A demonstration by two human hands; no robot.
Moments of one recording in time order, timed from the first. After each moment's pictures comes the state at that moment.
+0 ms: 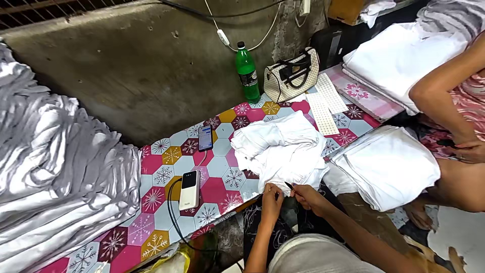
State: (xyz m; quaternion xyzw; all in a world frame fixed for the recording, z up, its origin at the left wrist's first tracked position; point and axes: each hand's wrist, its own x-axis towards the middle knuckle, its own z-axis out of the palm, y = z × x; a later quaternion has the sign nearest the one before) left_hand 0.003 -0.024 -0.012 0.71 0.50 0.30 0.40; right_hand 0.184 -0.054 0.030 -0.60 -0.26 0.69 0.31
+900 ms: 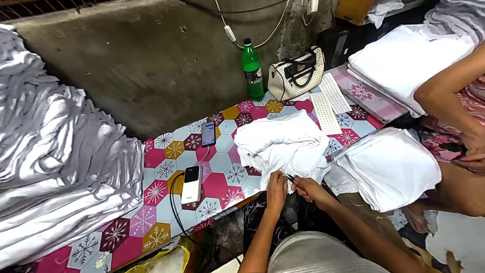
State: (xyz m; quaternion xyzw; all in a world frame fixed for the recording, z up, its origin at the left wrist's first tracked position) left_hand 0.029 -0.003 -0.031 0.79 0.43 0.38 0.22; right_hand 0.187 -0.044 0.050 -0.62 -0.33 0.65 0.29
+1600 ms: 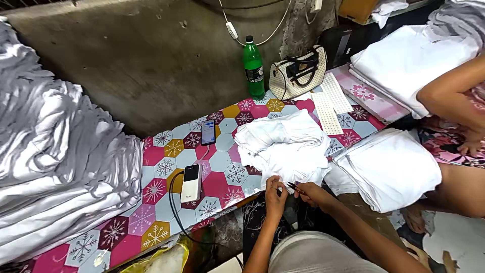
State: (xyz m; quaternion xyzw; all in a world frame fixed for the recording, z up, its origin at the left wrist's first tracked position) left_hand 0.015 -0.029 -0.022 0.66 0.46 0.45 0.38; right_hand 0.189 -0.049 0.055 -0.63 -0.34 0.67 0.20
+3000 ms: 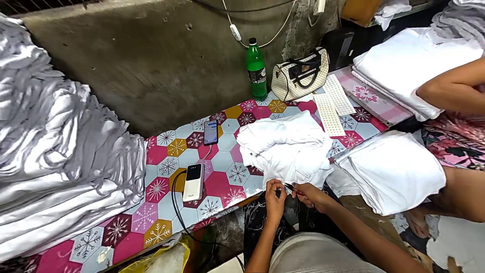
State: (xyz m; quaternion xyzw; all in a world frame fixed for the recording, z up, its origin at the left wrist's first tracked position) left_hand 0.013 -0.033 -0.036 0.60 0.48 0.47 0.44; right_hand 0.181 -0.041 0.039 -0.60 -0.30 0.71 0.22
